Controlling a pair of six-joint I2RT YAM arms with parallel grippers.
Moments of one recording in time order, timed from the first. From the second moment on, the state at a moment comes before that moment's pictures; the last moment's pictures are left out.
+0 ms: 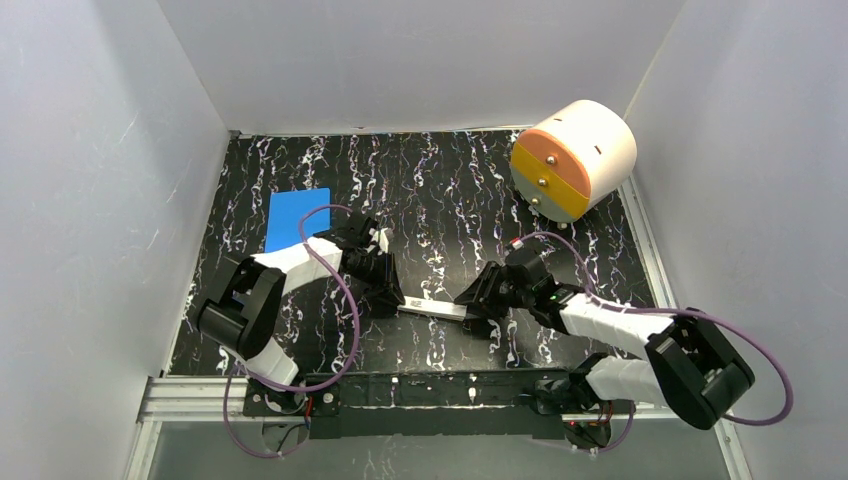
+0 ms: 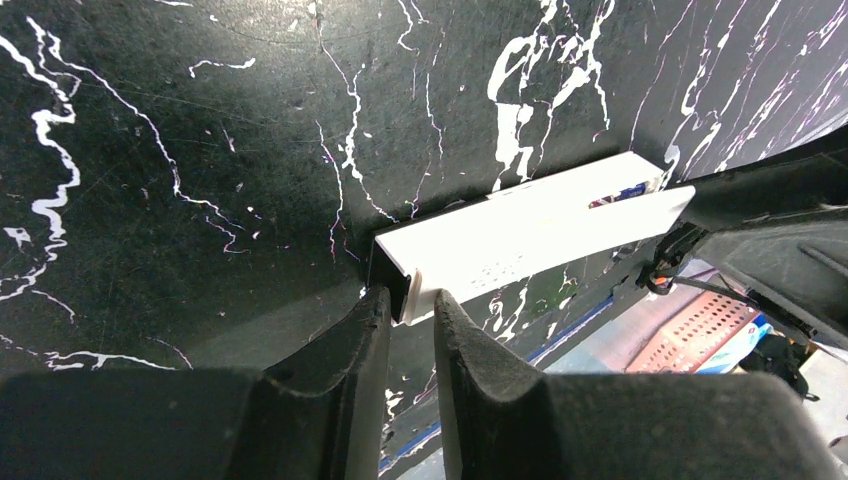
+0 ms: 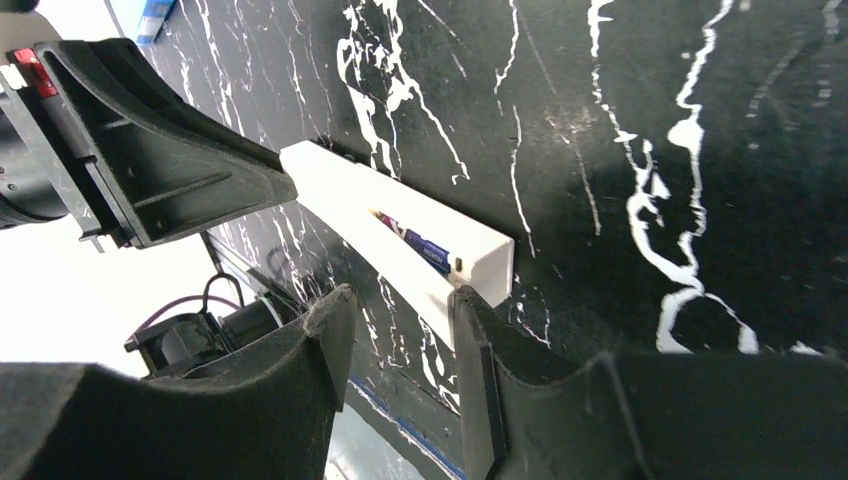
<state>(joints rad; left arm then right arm) -0.49 1.62 0.83 -0.45 0.48 -0.55 0.70 1.22 0.40 0.10 -0.29 1.16</state>
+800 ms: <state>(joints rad) -0.49 1.63 0.85 -0.45 0.51 -0.54 0.67 1.26 0.46 -0.06 -0.25 0.97</state>
